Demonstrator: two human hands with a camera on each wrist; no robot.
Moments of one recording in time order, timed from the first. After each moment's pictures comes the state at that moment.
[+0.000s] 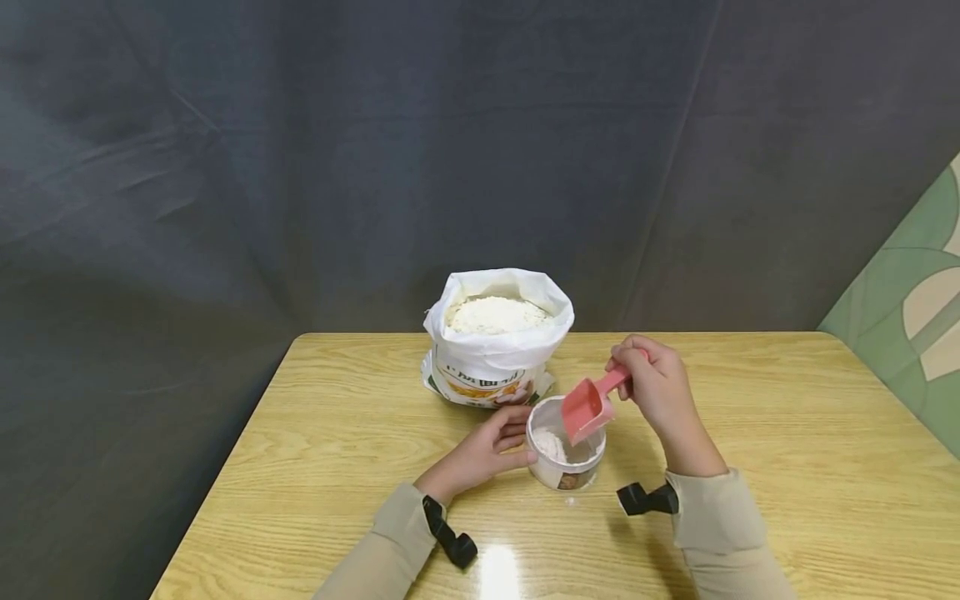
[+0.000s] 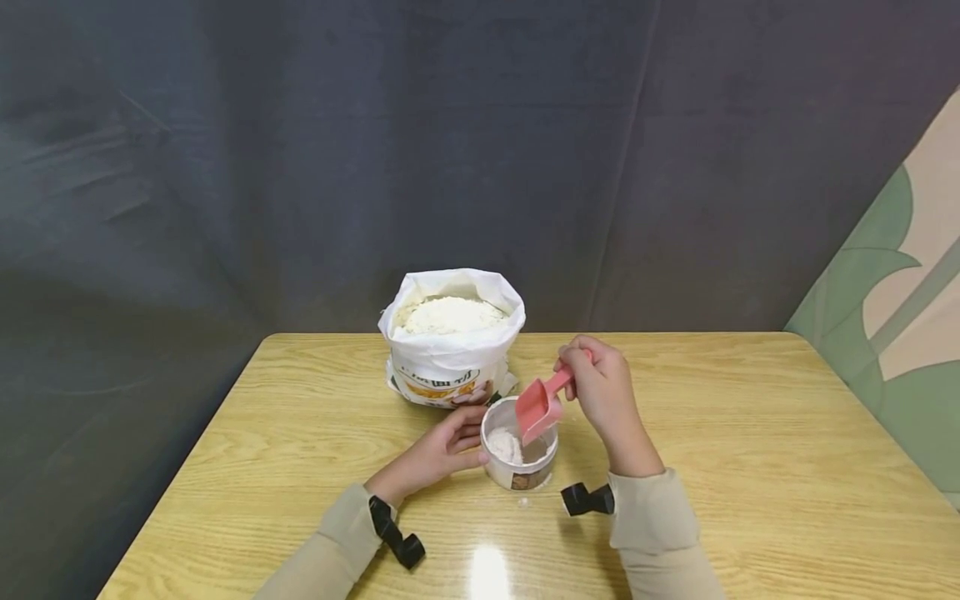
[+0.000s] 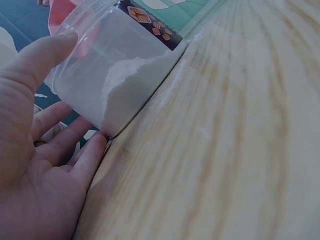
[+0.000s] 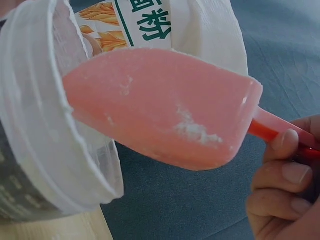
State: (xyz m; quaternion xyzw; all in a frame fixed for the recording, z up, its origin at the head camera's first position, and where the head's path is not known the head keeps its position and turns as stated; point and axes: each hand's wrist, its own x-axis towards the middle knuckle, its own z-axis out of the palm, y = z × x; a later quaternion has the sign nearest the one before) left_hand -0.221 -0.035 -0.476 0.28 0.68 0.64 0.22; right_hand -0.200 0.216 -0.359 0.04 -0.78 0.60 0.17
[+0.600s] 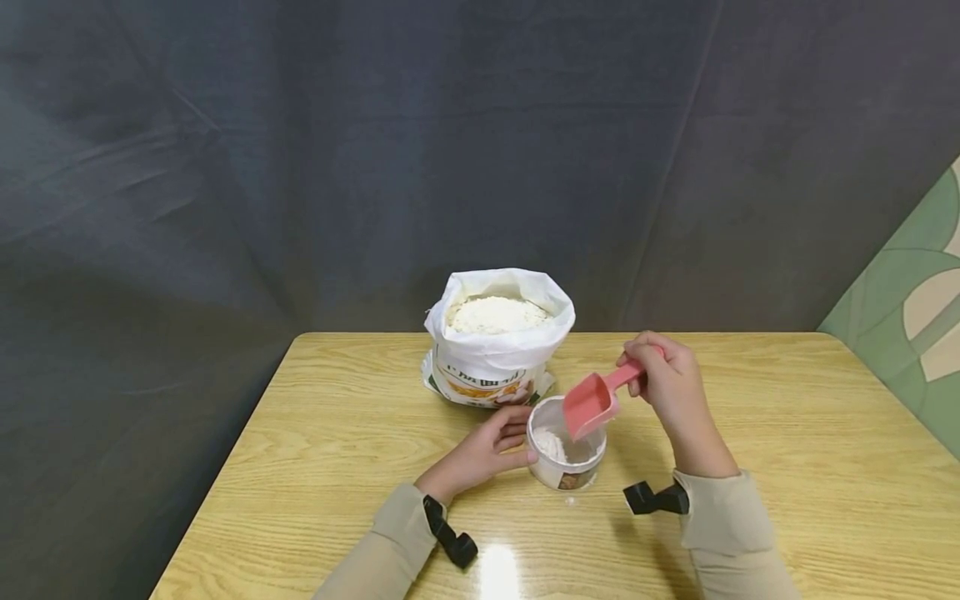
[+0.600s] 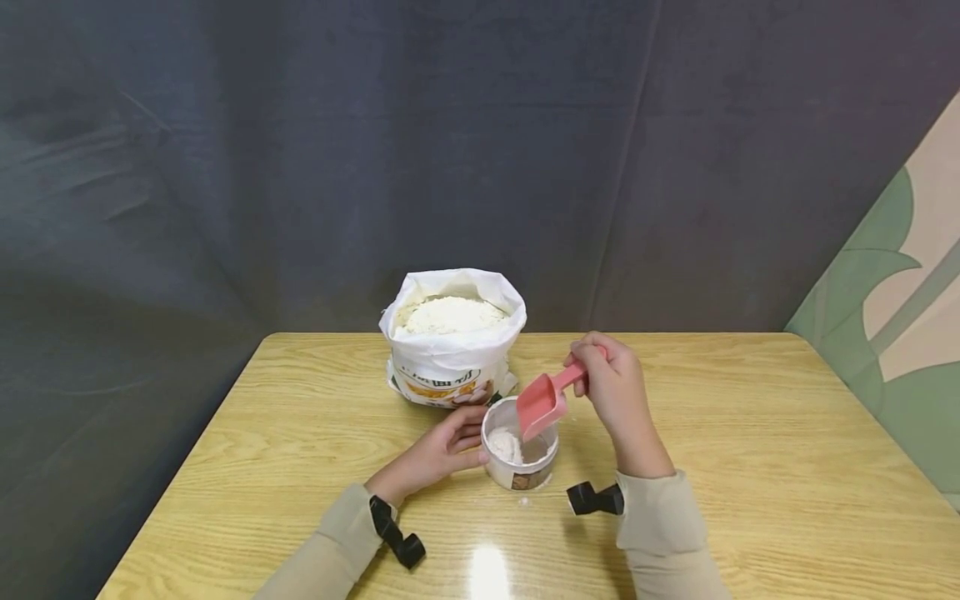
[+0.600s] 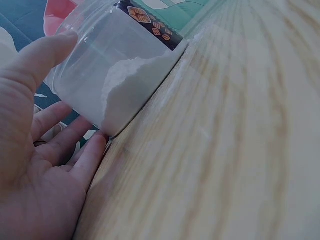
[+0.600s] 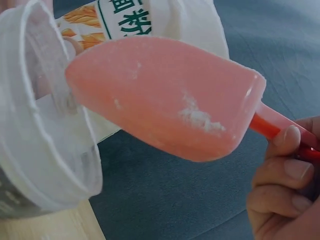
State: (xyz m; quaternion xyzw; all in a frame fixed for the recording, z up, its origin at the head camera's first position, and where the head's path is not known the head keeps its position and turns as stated) left_hand -0.222 -0.034 -0.478 0.29 0.69 0.64 0.21; right_hand -0.196 0.223 -0.352 0.02 -0.74 0.65 0.16
